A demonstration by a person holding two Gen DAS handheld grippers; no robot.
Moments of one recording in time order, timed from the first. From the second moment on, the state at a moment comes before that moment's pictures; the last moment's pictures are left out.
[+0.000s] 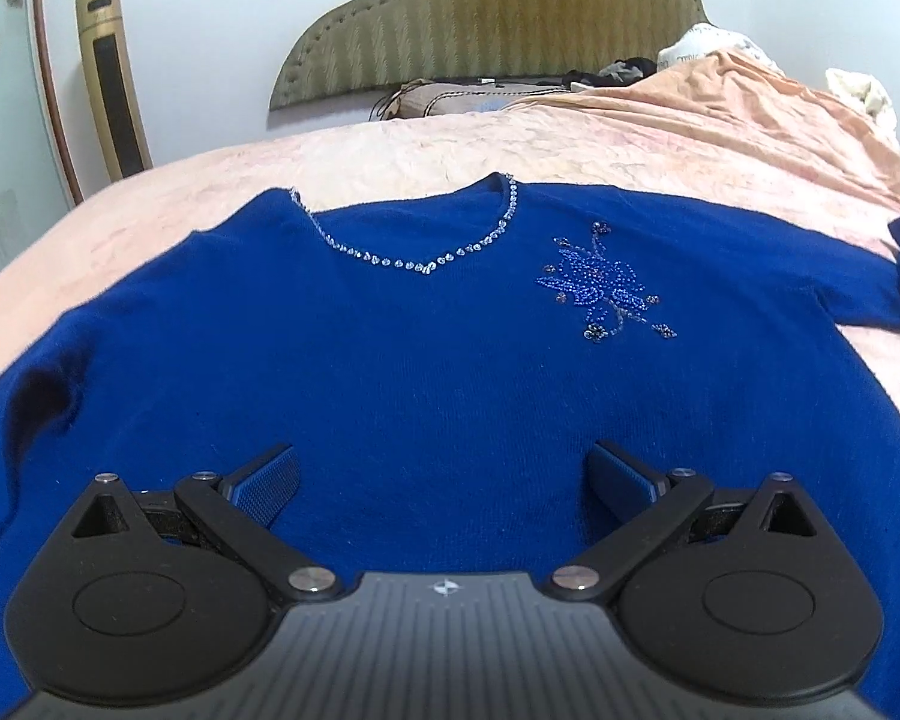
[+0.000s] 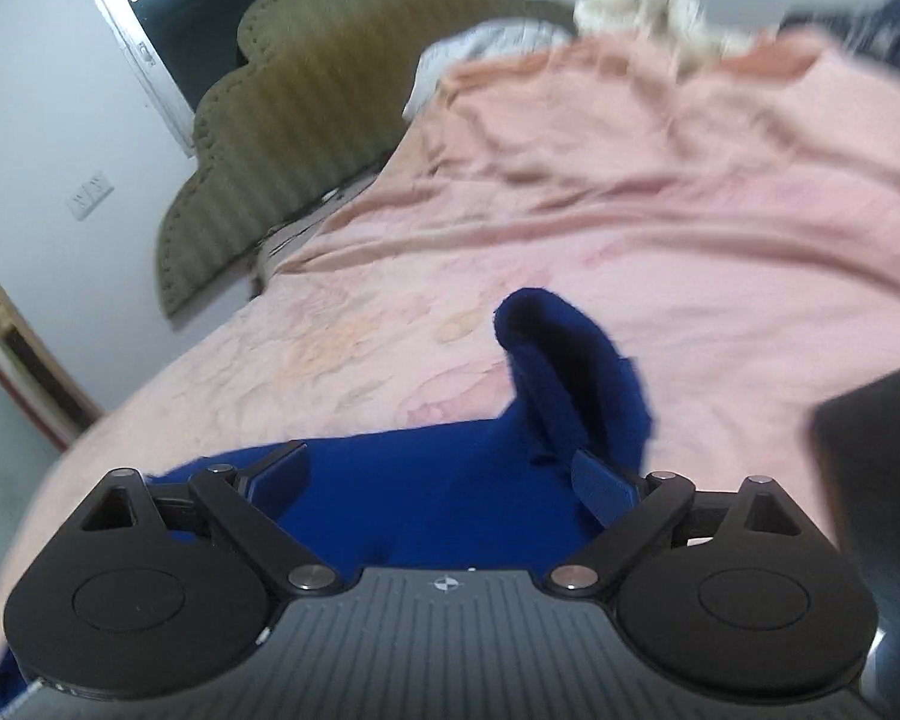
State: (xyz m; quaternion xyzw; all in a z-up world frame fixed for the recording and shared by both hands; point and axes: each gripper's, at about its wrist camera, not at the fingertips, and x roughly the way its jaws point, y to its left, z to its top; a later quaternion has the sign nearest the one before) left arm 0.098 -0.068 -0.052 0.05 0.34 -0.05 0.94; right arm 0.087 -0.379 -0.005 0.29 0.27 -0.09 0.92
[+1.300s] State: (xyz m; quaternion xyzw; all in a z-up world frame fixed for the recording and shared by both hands) left arm 0.100 -0.069 -0.052 0.05 0.34 -0.05 0.94; right arm 0.067 -0.447 0.038 0.07 0.24 -0.32 0.92
